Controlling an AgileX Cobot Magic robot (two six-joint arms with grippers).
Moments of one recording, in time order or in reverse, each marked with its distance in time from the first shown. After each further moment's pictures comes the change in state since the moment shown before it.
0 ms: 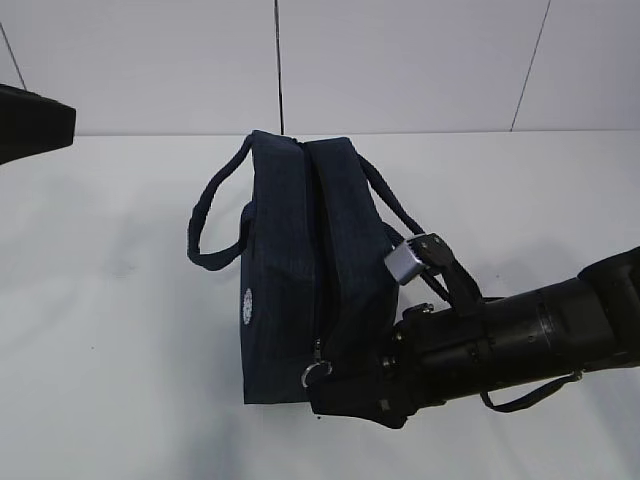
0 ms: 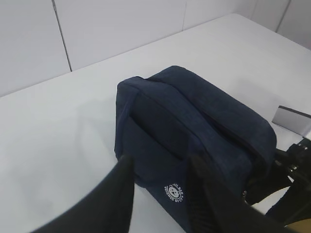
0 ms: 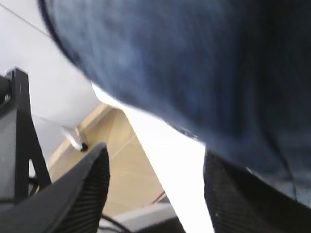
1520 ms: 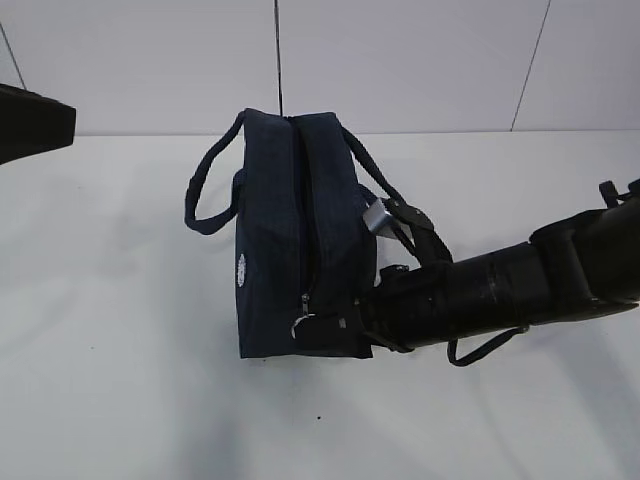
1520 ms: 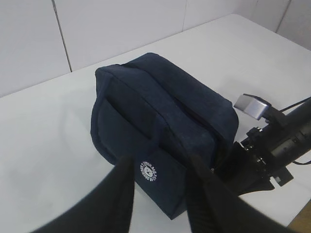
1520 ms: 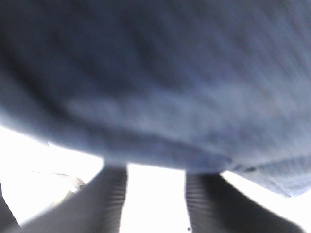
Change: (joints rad) left arm -0.002 0.000 0.000 0.000 0.000 0.000; right arm 0.004 0.111 -0.180 0.018 -0.112 0.250
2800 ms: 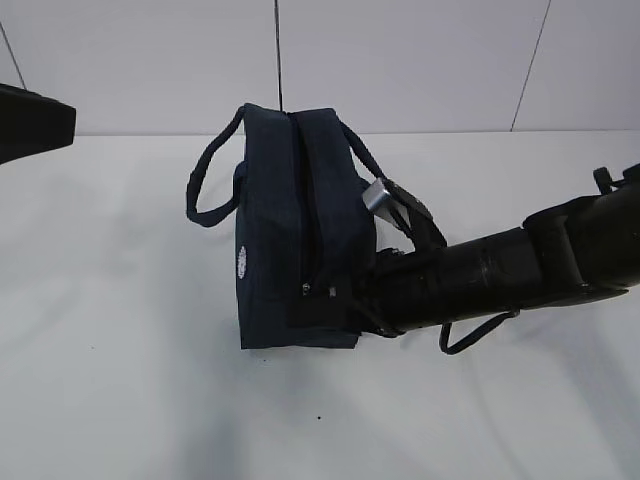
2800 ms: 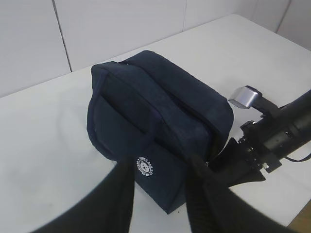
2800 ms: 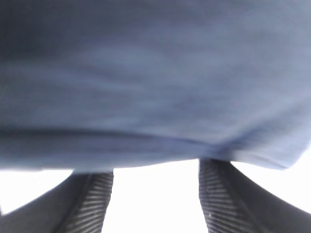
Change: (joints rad) left arm 0.000 0.000 0.000 0.000 -0.002 0.000; right arm 0.000 0.002 -0.045 -0.002 0.005 0.150
